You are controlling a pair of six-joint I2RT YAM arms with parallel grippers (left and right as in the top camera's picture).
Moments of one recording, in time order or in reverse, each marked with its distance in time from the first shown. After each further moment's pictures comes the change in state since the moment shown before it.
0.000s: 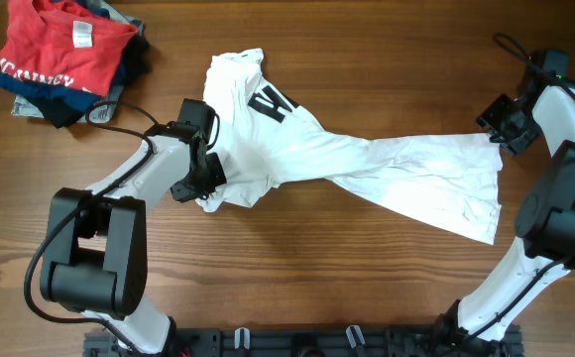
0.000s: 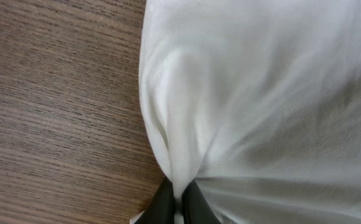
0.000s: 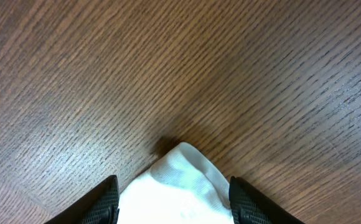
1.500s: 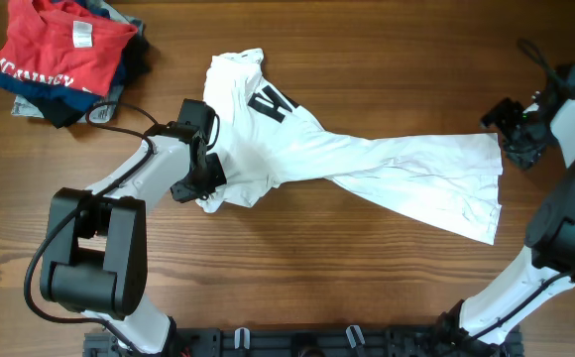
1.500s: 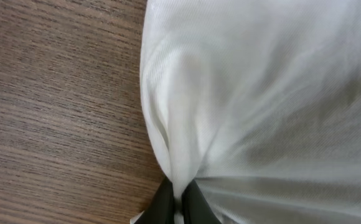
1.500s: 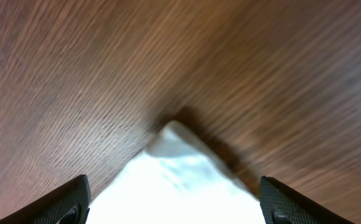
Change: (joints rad) left arm 0.000 0.000 0.000 -0.005 0.003 0.000; right arm -0.070 -0.058 -0.079 0.032 -0.161 -0.034
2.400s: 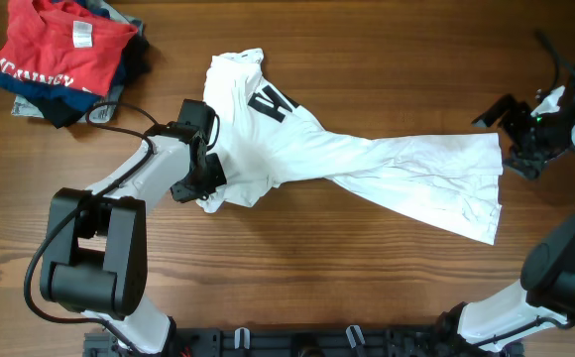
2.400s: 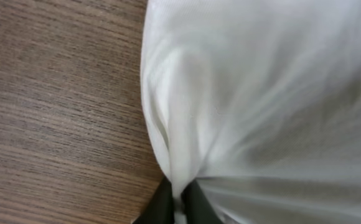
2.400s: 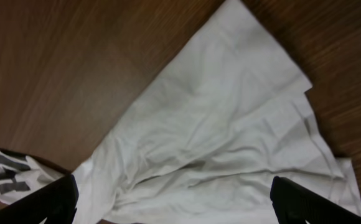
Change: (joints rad) left arm 0.000 -0.001 -0.001 -0.004 0.000 0.002; right arm -0.033 -0.227 0.000 -0.277 -0.206 -0.061
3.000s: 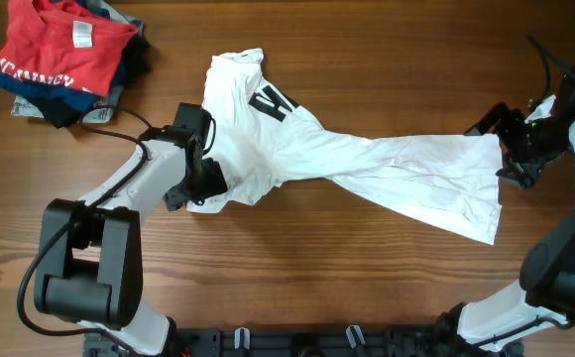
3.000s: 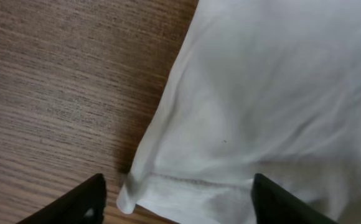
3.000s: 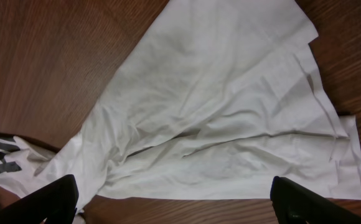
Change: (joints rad) left arm 0.006 -0.049 -0.023 -0.045 -0.019 0.003; right arm 0.021 0.000 0.000 -0.115 -0.001 0.003
